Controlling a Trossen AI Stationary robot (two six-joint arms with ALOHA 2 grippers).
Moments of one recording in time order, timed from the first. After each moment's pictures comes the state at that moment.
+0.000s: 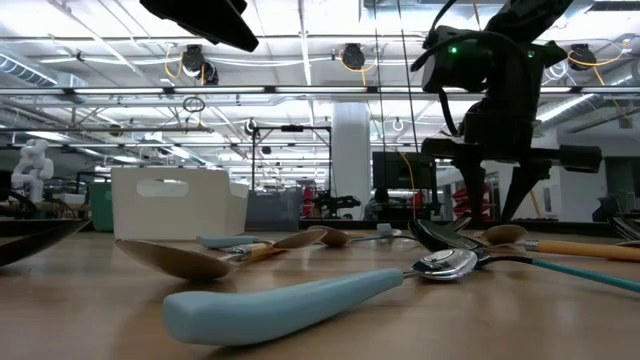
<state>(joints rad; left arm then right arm) -0.41 1.46 1.04 -0.32 -0.29 -0.02 -0.04 1.46 0.74 -0.65 0.07 -0.91</state>
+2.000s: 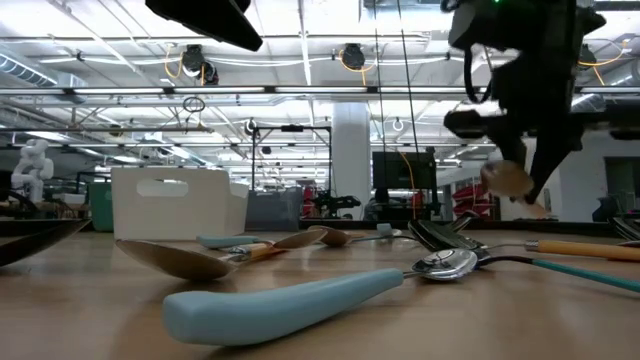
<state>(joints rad) -0.40 1.46 1.04 -0.31 -0.29 0.03 0.13 1.33 0.74 -0.73 0.02 -0.64</state>
